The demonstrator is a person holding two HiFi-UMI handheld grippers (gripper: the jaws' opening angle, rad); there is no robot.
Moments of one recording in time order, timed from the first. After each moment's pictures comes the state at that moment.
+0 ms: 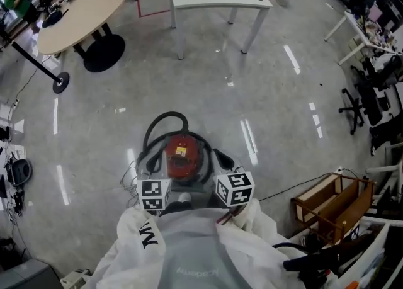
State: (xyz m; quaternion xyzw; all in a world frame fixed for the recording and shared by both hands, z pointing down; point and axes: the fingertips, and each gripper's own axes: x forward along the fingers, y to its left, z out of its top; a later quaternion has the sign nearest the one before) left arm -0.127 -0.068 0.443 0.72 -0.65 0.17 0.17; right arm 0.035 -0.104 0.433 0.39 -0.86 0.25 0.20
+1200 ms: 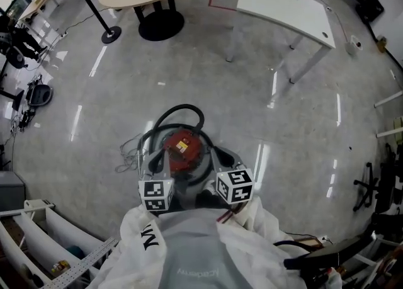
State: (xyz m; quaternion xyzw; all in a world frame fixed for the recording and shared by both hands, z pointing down) left arm -0.079 -0.057 0.443 0.53 -0.81 0.15 0.21; right arm 0.039 -0.163 0.445 0.16 -0.93 0.22 0.25
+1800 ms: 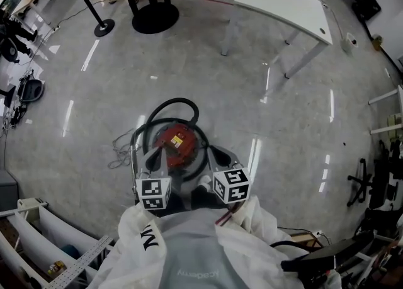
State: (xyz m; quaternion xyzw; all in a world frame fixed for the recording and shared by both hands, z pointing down) left arm -0.076 -0.053 0.463 0.54 -0.80 0.14 0.22; right arm 0.042 -0.153 0.461 0.16 -0.93 0.21 0.27
